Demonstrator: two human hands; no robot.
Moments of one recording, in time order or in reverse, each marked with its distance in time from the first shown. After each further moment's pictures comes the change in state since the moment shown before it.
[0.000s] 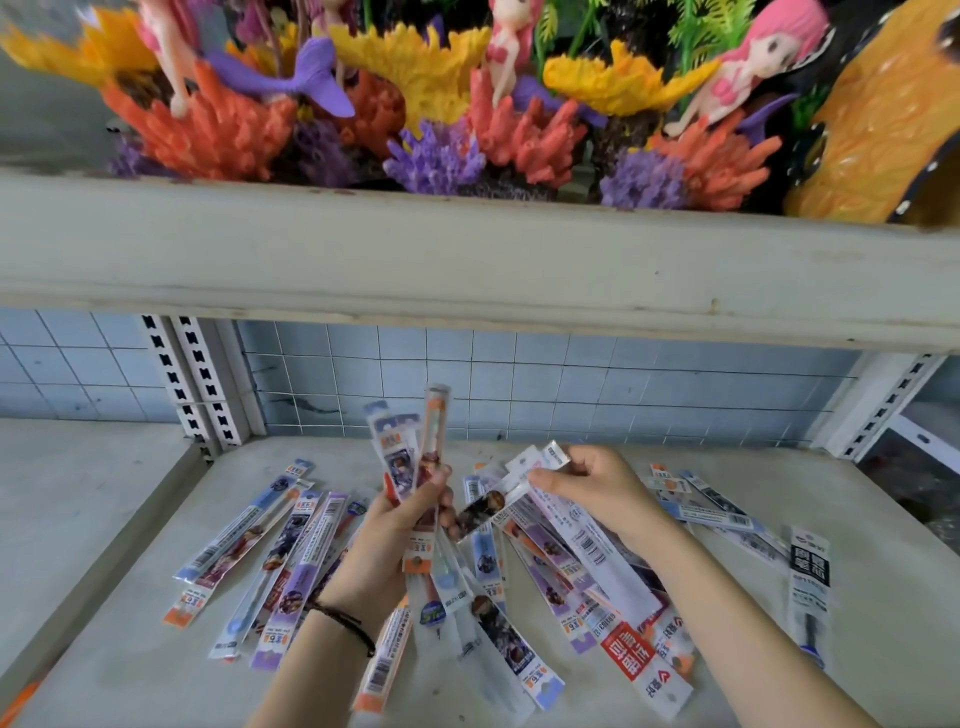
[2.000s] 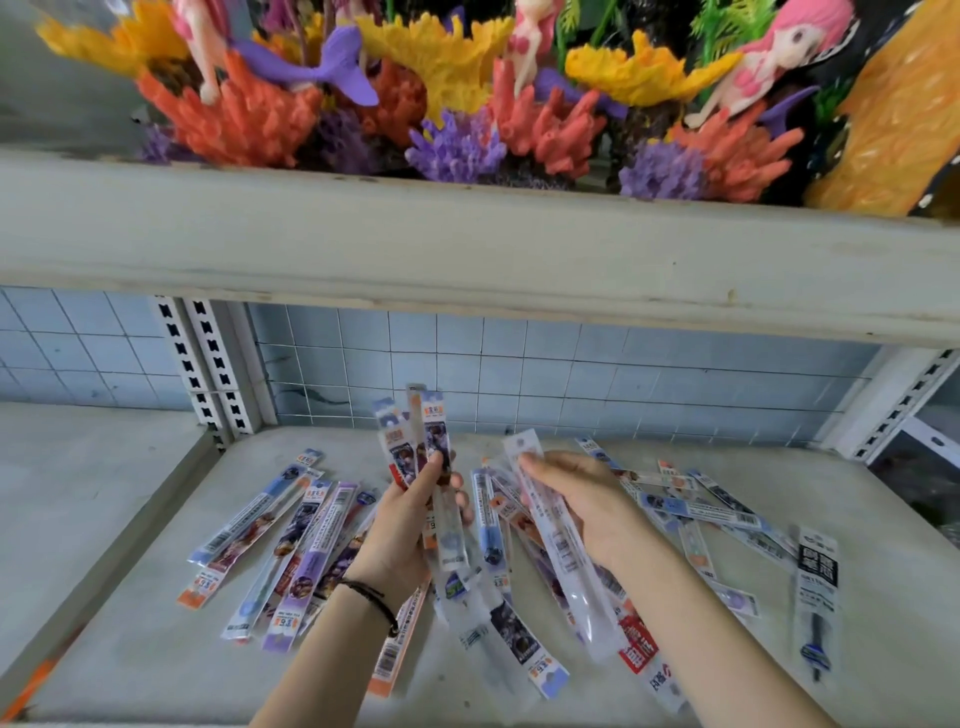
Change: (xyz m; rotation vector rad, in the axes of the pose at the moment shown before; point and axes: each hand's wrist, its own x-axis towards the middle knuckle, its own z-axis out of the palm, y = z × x) left_hand 0.006 -0.002 0.010 -0.152 0.085 -0.083; right_hand -0.009 -0.008 0.028 0.481 -0.059 0.138
